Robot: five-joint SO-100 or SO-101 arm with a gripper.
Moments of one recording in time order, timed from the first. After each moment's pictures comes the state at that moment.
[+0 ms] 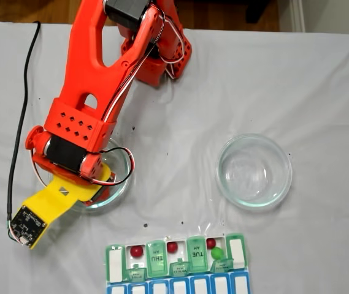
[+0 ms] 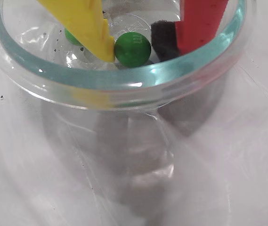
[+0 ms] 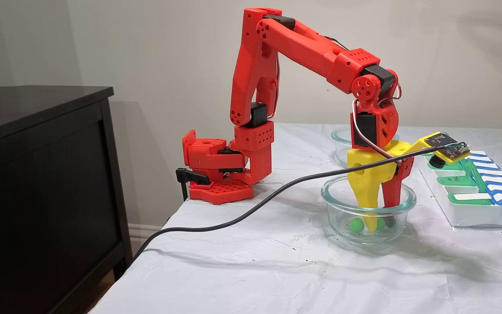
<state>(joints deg) 25.8 101.4 109.6 56.0 -80.8</state>
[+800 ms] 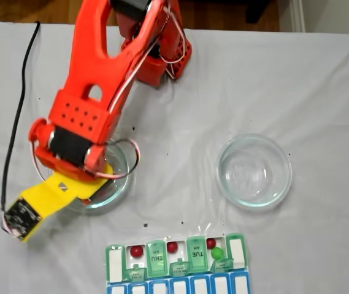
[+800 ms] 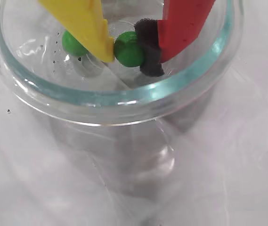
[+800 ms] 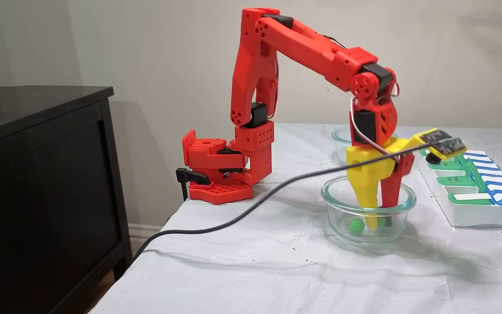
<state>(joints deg) 25.2 109.3 112.9 55.1 -75.1</state>
